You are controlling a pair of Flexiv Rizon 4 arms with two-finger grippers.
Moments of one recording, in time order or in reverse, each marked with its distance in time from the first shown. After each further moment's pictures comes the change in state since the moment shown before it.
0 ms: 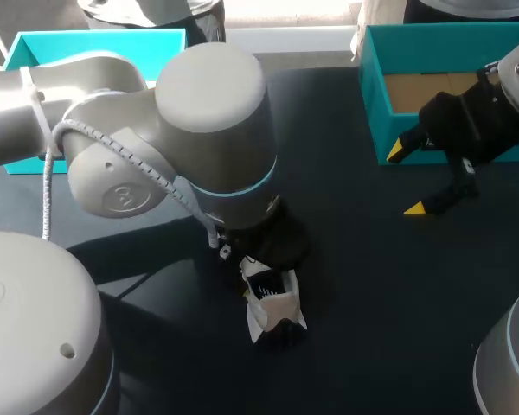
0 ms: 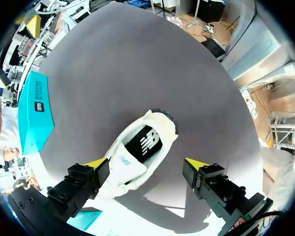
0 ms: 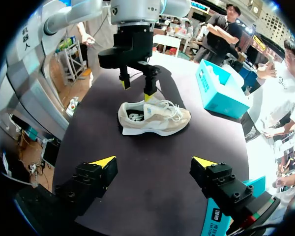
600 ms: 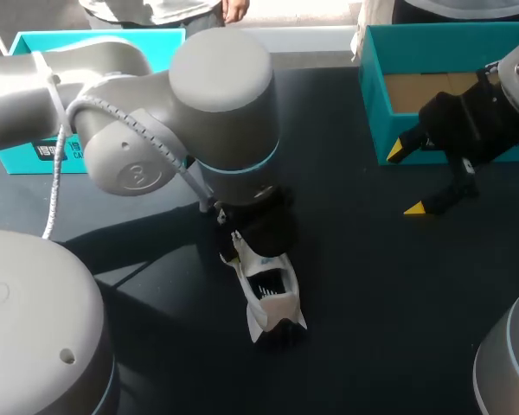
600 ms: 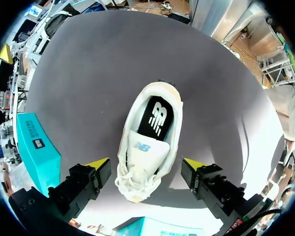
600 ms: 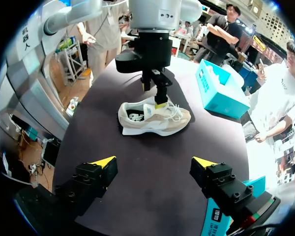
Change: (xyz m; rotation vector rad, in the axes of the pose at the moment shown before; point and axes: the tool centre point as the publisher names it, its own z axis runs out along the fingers) left arm -0.042 0.027 0.015 -0.041 0.003 0.451; right arm 0.000 0.000 0.000 0.000 0.000 0.000
